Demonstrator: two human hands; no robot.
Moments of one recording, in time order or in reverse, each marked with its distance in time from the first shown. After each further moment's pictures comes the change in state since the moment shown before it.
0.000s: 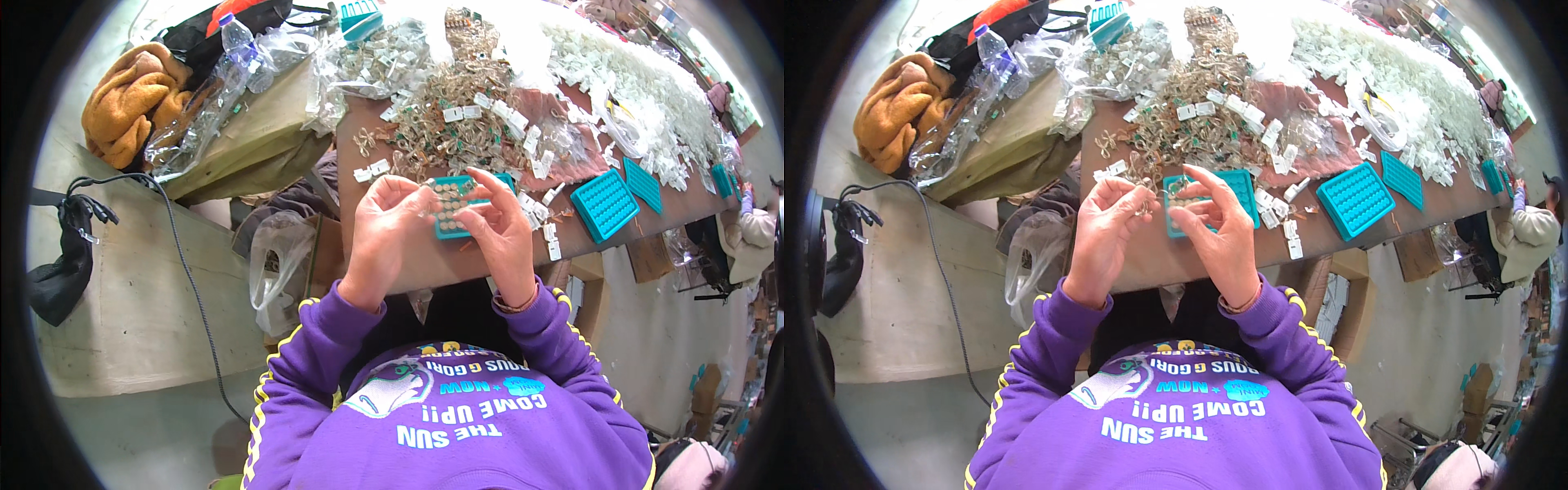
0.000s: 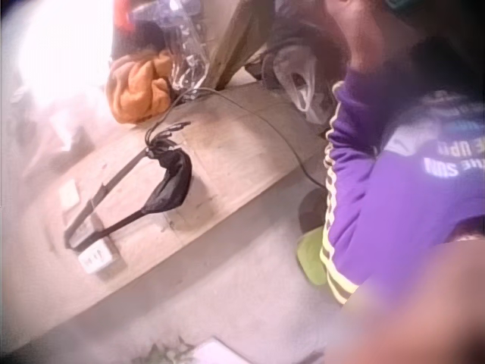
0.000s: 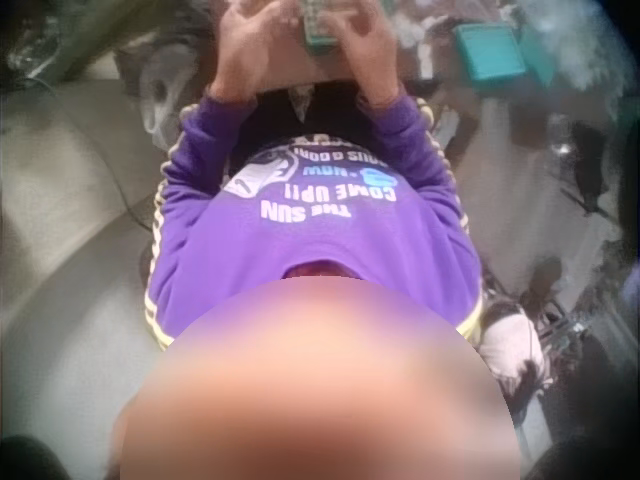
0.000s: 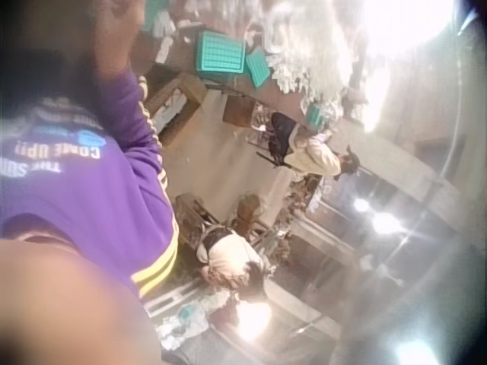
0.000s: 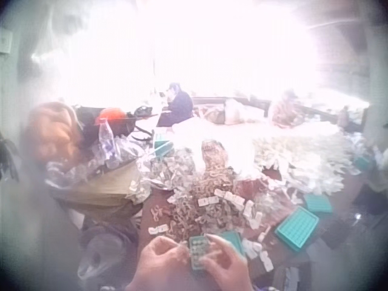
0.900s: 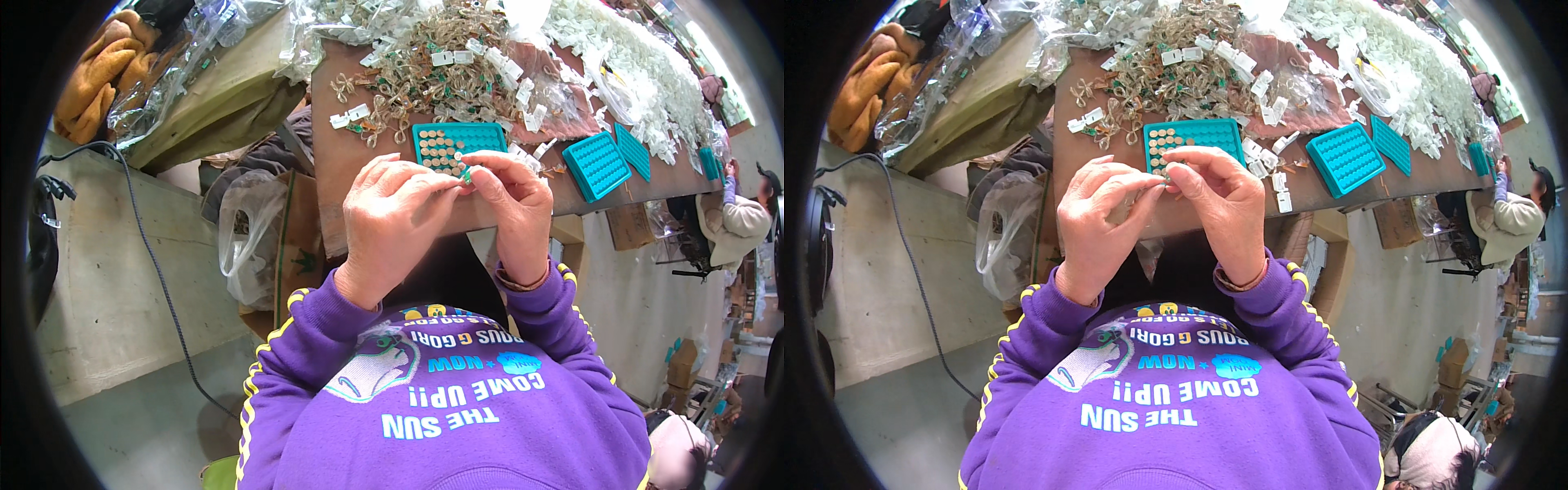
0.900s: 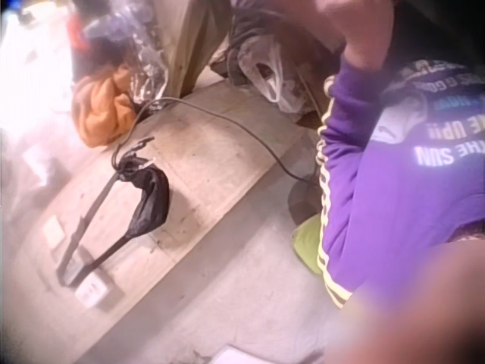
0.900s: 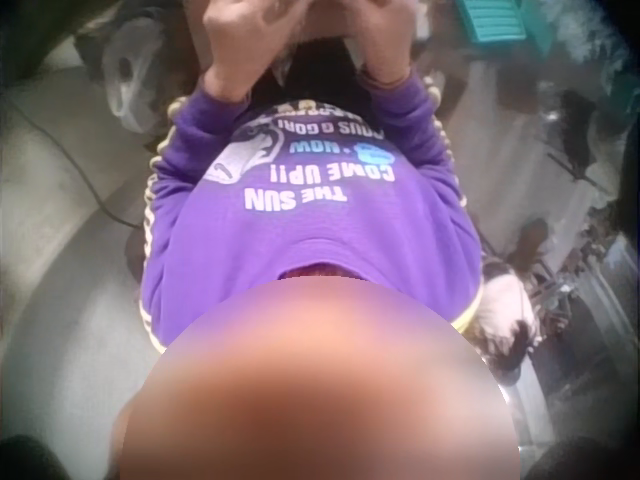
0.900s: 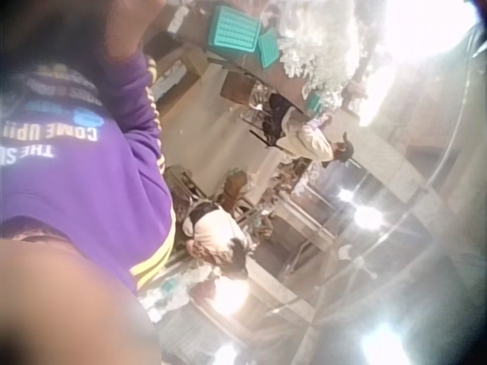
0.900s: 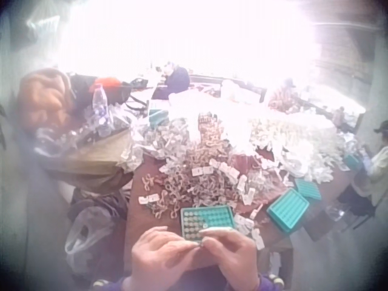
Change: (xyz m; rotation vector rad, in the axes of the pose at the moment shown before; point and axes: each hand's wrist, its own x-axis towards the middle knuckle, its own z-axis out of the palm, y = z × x) left_hand -0.032 -0.012 0.017 1.149 0.055 0.901; right_hand -0.019 -0.018 -0.007 0.063 -0.017 0.025
